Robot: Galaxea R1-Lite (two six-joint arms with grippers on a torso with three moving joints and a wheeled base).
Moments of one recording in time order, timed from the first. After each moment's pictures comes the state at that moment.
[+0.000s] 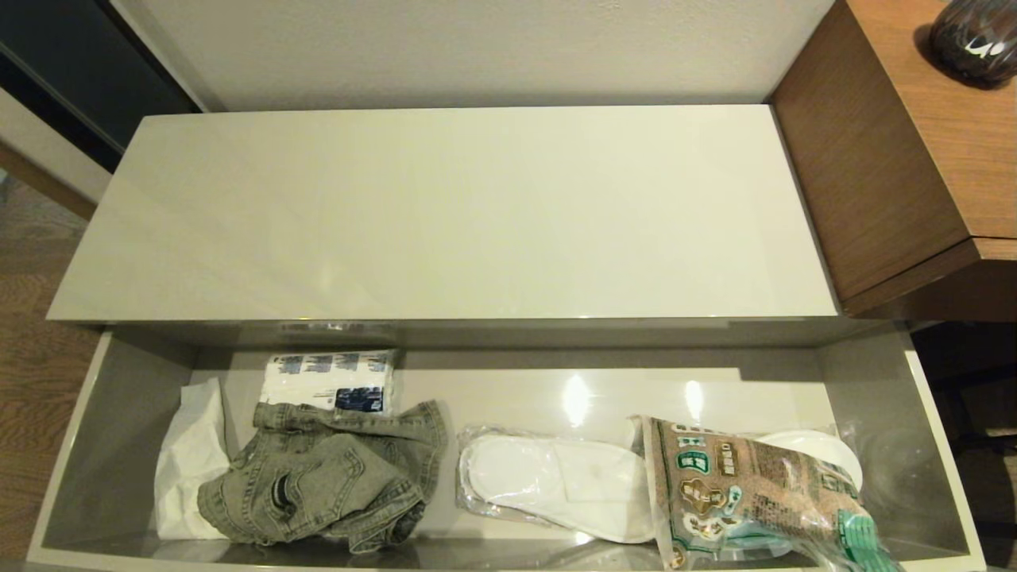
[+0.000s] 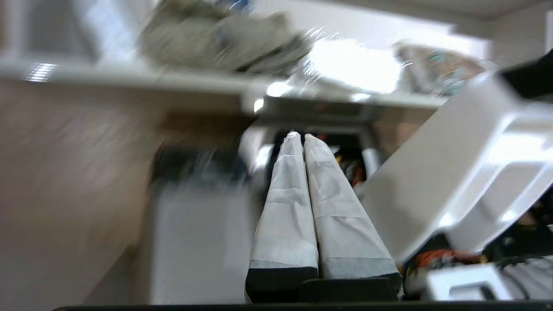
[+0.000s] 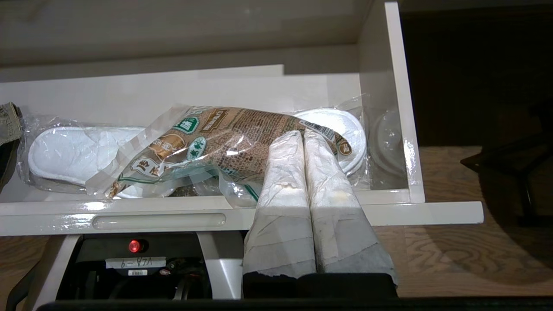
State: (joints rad) left arm 0.00 0.00 -1.14 1.35 -0.24 -0.21; right arm 0.00 0.00 0.00 -0.01 -0.01 0.02
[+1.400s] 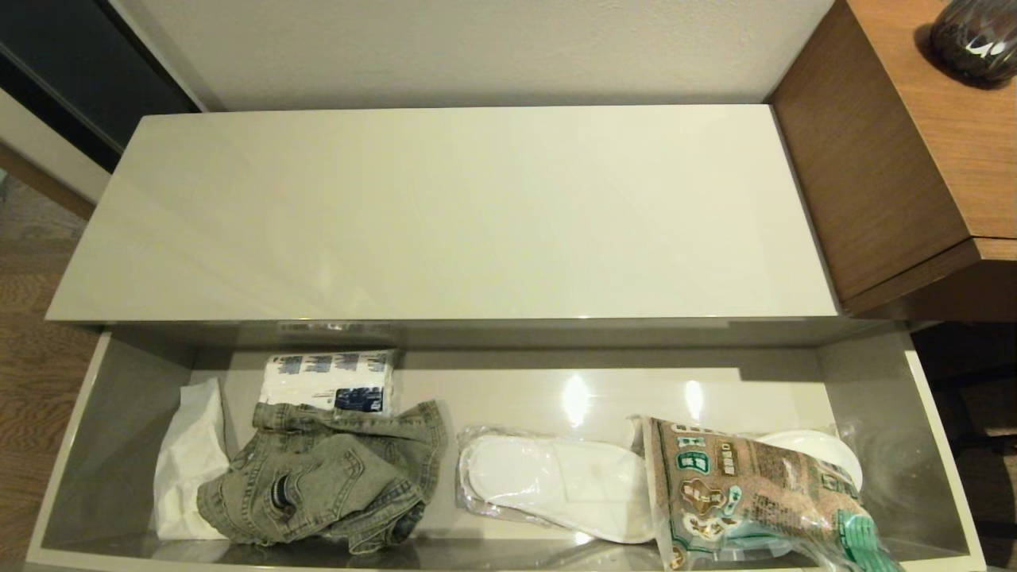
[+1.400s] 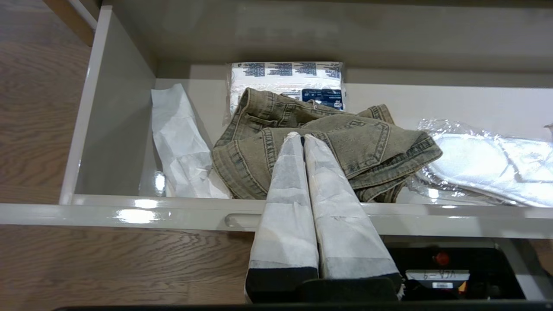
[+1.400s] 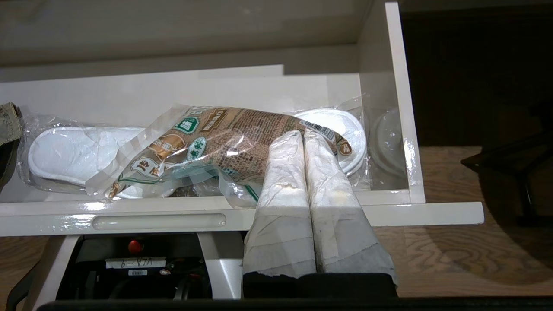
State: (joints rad) left arm 0.00 0.00 0.00 -0.03 0.01 -0.04; right arm 0.00 0.00 0.00 -0.01 0.00 0.02
